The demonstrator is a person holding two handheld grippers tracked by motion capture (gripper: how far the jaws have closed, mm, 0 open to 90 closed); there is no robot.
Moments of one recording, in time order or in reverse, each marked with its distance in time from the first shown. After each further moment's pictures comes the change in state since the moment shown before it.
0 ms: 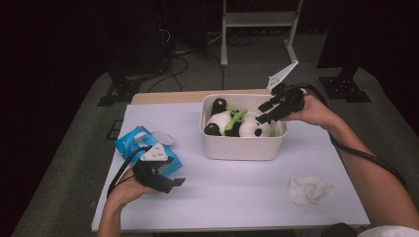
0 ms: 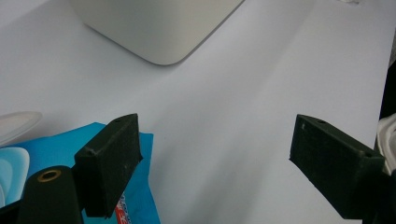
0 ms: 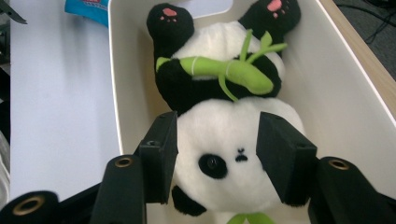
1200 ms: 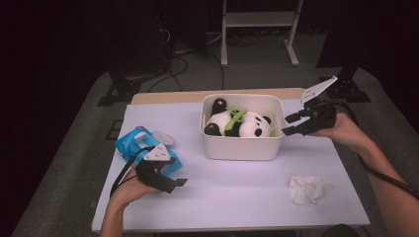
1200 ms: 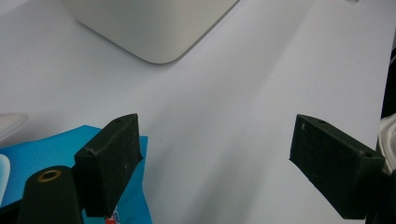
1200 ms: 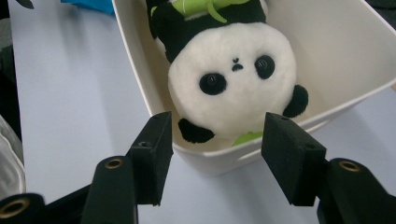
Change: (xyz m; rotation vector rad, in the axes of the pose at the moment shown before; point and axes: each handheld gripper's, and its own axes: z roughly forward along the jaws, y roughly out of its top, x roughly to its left) left arm 0.000 0.000 0.008 0.008 -0.017 -0.002; right arm 0.011 -0.081 -0.034 -0.067 -0.040 0.123
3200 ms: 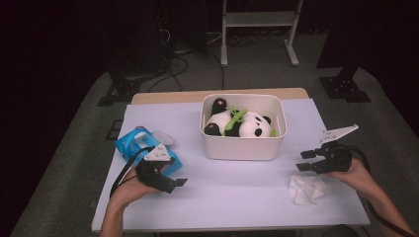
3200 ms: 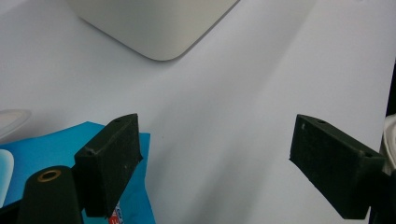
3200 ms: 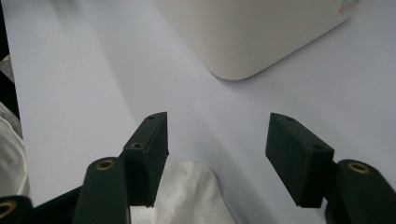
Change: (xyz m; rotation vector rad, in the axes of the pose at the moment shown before) left arm 0.000 0.000 0.001 0.009 0.010 -0.008; right arm 0.027 -0.129 0.025 -0.079 0.007 0.194
